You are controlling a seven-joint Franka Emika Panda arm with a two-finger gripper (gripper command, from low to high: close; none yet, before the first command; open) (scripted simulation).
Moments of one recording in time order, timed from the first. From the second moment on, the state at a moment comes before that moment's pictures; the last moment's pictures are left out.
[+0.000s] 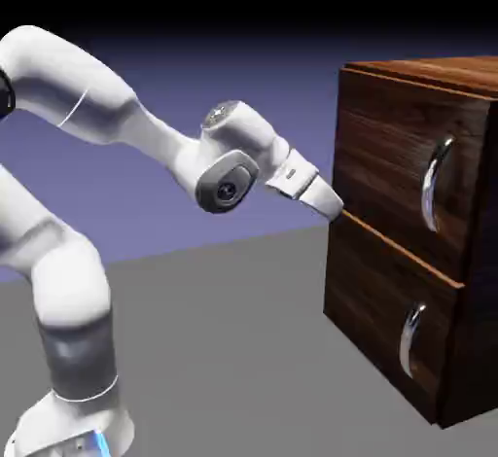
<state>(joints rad) 0.03 -0.58 -0.02 -2.80 -0.05 3.04 0.77</state>
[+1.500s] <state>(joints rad) 0.72 -1.01 -0.88 -2.47 -2.01 2.97 2.02</state>
